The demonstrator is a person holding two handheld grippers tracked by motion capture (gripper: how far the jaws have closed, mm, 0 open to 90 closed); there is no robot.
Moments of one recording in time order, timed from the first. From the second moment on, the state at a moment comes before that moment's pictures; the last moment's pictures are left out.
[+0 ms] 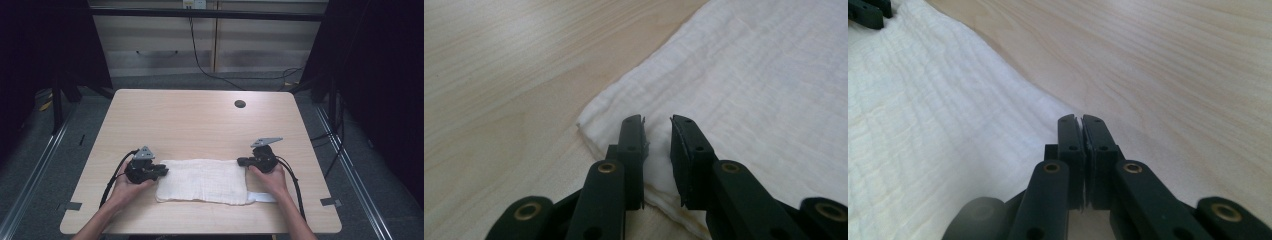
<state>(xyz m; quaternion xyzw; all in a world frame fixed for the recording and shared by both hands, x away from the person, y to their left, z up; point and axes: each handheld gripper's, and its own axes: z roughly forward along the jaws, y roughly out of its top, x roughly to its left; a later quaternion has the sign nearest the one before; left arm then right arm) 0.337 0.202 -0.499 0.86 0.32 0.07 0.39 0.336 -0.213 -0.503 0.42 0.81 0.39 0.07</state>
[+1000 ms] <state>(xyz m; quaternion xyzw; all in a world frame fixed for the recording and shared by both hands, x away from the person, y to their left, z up) 0.361 0.202 -0.501 0.86 0.33 0.09 0.37 0.338 -0.213 -0.506 0.42 0.81 0.40 0.07</state>
